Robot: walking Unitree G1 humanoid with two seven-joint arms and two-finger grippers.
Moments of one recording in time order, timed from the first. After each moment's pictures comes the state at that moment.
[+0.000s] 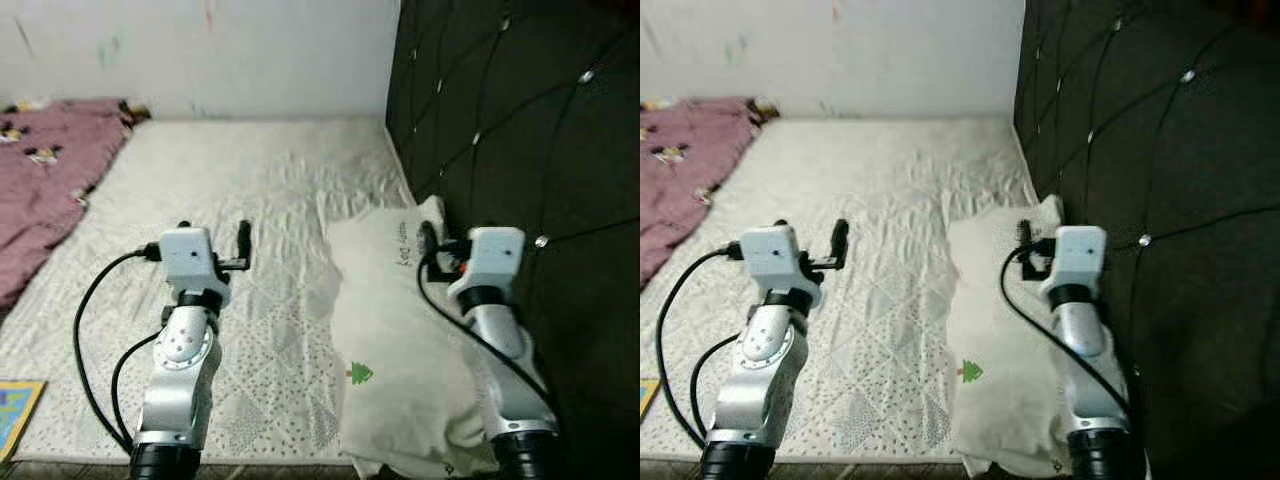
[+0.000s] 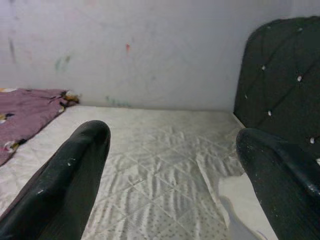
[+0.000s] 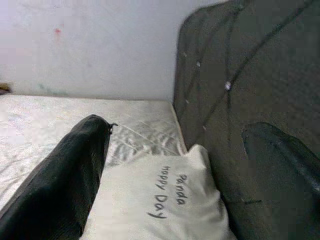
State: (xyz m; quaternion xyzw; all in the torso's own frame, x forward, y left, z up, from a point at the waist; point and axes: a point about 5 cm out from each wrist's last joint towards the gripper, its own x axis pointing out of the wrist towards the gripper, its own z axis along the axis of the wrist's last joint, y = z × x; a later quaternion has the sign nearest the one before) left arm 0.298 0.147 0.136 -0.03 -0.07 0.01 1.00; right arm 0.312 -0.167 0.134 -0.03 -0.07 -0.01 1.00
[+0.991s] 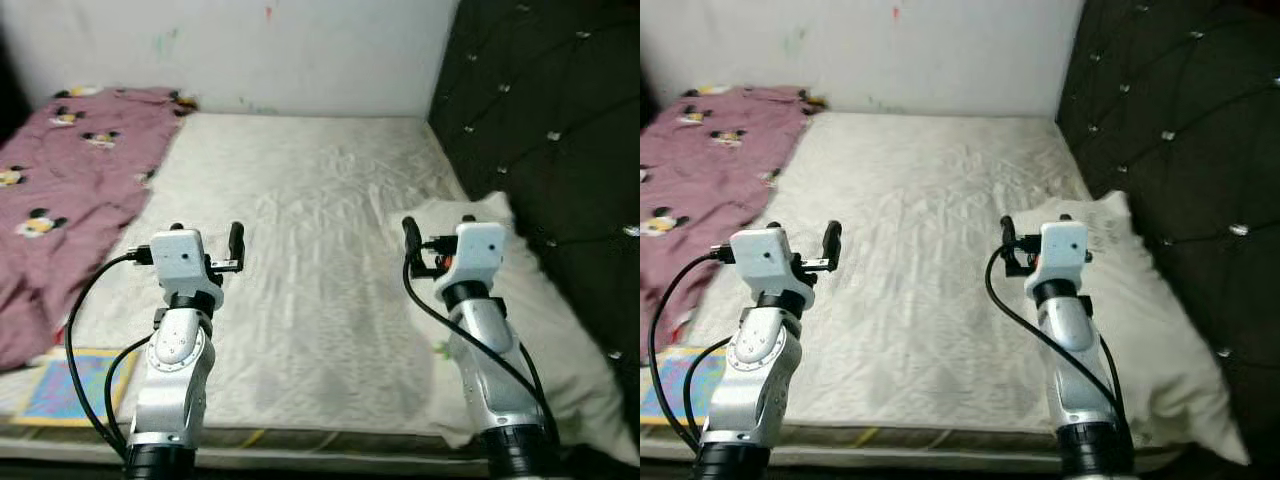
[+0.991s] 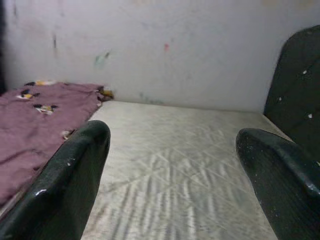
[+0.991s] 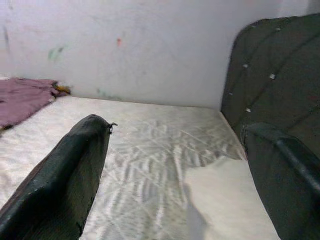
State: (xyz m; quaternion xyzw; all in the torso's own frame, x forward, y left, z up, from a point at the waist) left arm 0.297 0.149 0.133 -0.04 -0.07 0.01 1.00; right arm 0.318 -0.153 0.143 -0.02 -0.08 0.02 1.00
